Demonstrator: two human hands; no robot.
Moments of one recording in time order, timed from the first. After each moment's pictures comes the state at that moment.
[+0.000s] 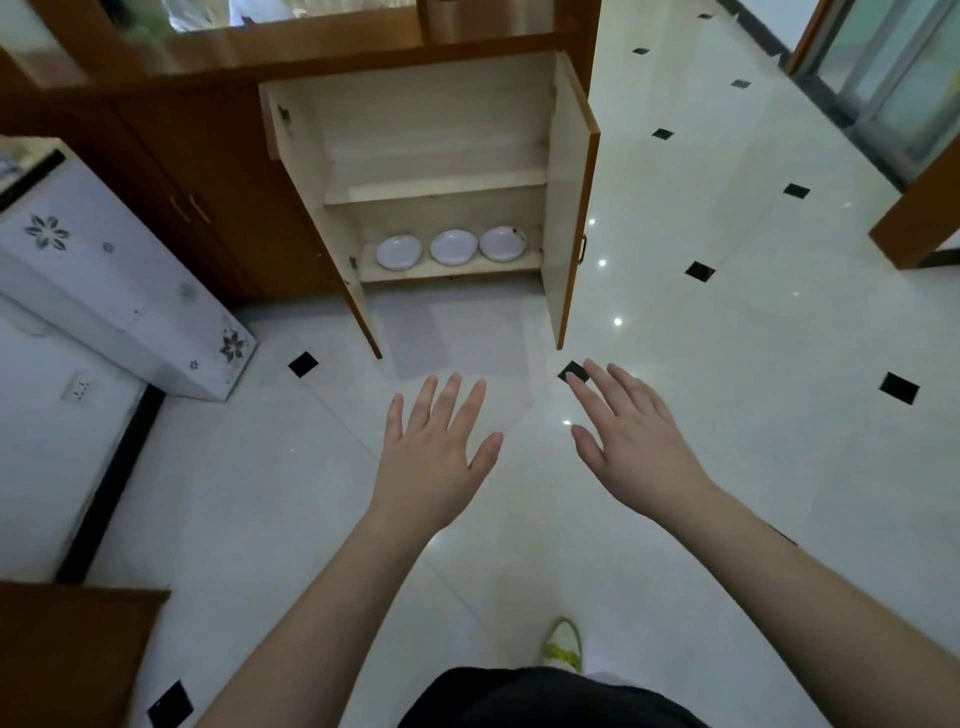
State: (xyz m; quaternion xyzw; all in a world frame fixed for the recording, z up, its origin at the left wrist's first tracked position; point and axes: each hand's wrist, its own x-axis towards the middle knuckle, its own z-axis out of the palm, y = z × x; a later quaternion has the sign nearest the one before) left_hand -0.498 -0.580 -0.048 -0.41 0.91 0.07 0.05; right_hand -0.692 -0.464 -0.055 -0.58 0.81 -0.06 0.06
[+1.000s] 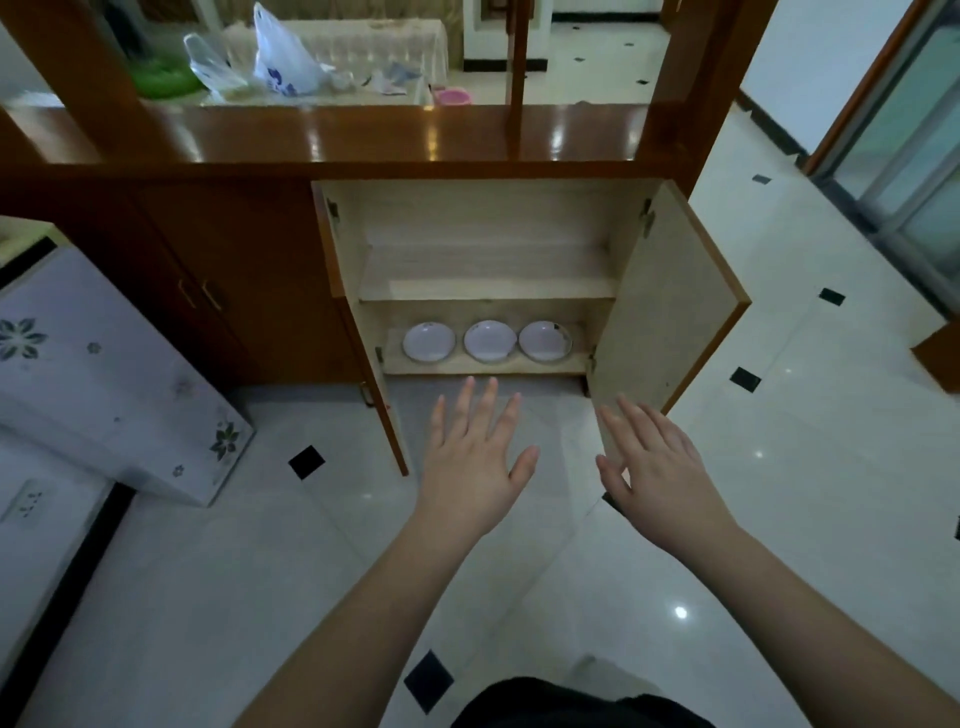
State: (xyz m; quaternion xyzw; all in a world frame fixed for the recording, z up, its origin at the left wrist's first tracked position) left_hand -0.554 -0.961 -0.049 -0.39 0.92 0.05 -0.04; right_hand -0.724 -0.833 -0.045 -0.54 0.84 -0.05 0.05
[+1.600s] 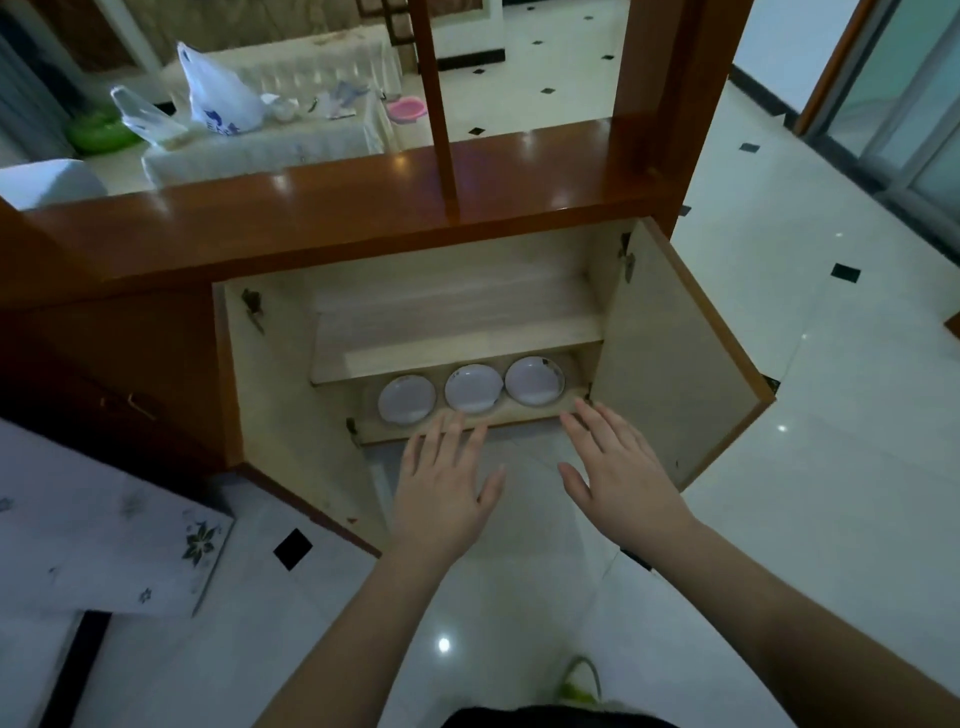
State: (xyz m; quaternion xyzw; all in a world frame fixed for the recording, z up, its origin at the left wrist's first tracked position) left_hand -0.709 -1.136 -0.081 -0.38 0.92 0.05 -0.01; right_hand -0.879 -1.013 -0.069 -0.55 0.83 -0.08 0.05
